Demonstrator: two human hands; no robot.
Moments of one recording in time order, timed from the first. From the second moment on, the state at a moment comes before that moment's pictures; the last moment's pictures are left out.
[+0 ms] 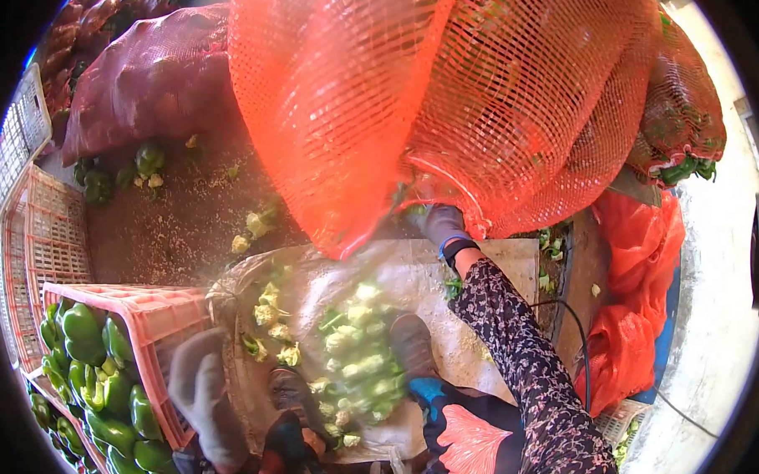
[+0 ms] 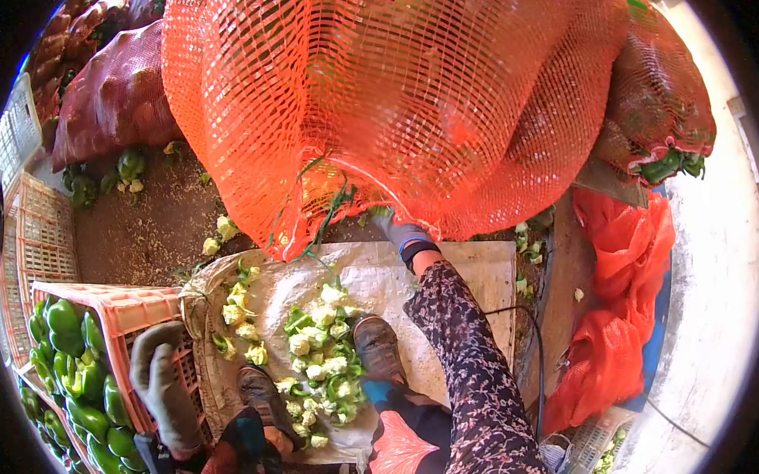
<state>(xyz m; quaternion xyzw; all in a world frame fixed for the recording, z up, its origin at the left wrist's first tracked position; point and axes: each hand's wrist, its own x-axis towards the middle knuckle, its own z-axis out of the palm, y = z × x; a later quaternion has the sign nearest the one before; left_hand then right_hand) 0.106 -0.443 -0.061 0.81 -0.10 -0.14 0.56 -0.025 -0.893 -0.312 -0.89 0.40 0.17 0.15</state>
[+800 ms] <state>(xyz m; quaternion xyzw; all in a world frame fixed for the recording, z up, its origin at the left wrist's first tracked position) 0.145 -0.441 -0.114 0.67 -0.05 -0.16 0.72 0.047 -0.908 -0.372 -0.83 0.45 0.02 0.34</state>
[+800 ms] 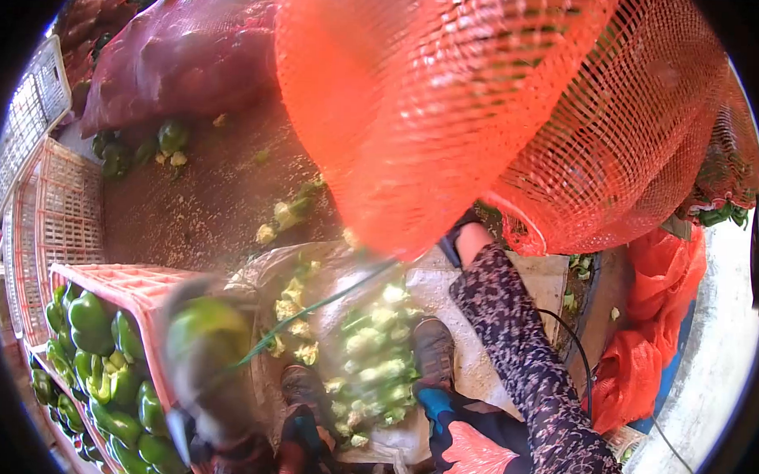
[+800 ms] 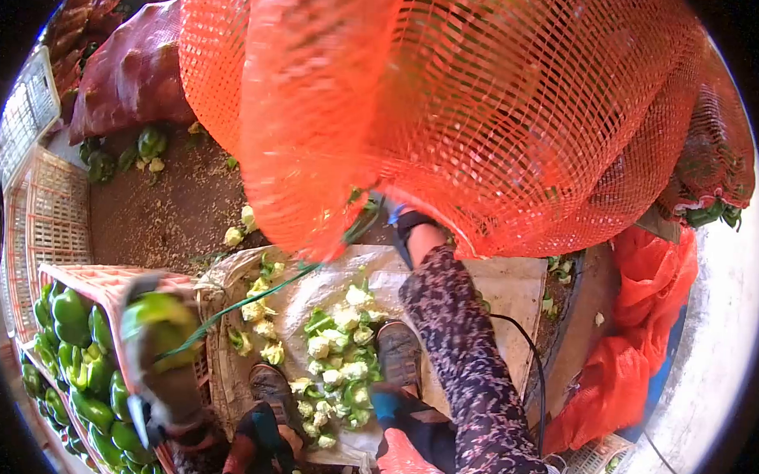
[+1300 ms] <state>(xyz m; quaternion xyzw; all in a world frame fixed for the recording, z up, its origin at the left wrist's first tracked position) 0.106 -0.296 -0.006 0.94 -0.13 0.27 0.17 -0.106 -0.714 -0.210 -0.42 0.43 0.18 0.78</state>
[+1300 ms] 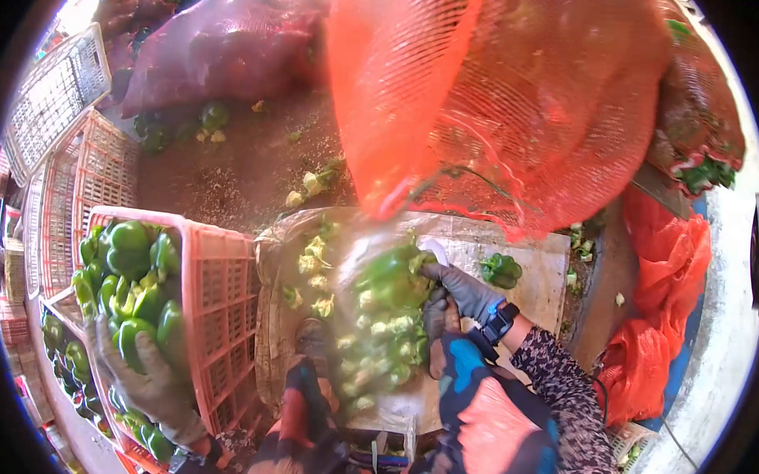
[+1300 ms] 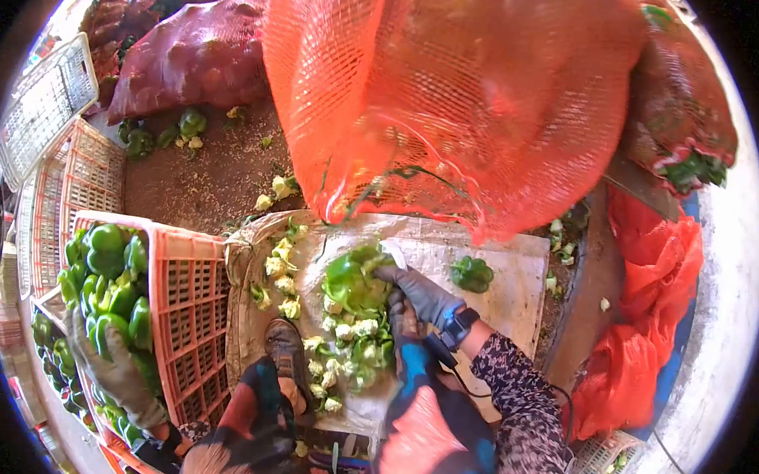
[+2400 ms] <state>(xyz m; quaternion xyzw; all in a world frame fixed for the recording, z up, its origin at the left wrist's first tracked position) 0.006 -0.090 0.045 0.58 -0.04 0.27 0.76 0.043 -0.217 0.029 -0.74 -0.07 -0.08 0.66</state>
